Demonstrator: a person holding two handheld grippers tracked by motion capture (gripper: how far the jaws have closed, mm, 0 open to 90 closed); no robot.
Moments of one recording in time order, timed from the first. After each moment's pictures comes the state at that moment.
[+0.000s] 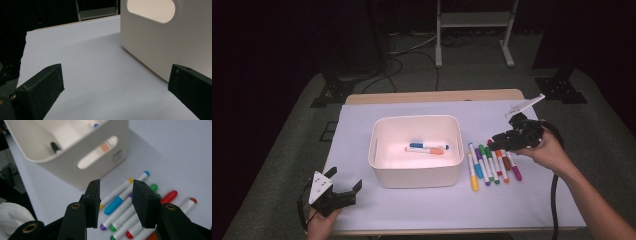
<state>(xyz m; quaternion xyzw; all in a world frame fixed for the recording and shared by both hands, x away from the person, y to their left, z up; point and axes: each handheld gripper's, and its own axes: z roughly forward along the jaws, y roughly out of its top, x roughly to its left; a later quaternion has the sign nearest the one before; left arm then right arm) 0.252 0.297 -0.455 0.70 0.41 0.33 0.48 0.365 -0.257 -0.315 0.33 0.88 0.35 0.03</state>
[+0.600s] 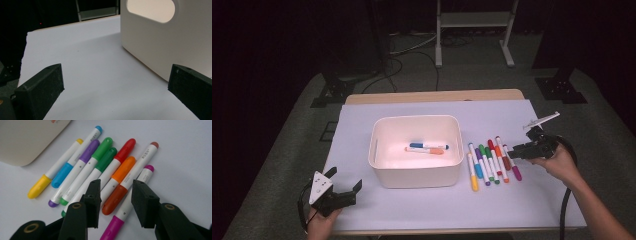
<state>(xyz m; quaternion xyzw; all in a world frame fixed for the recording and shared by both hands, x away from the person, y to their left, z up) 0.252 0.296 -0.455 0.70 0.41 0.34 0.48 0.379 -0.319 -0.388 0.43 0.85 0.30 0.05</state>
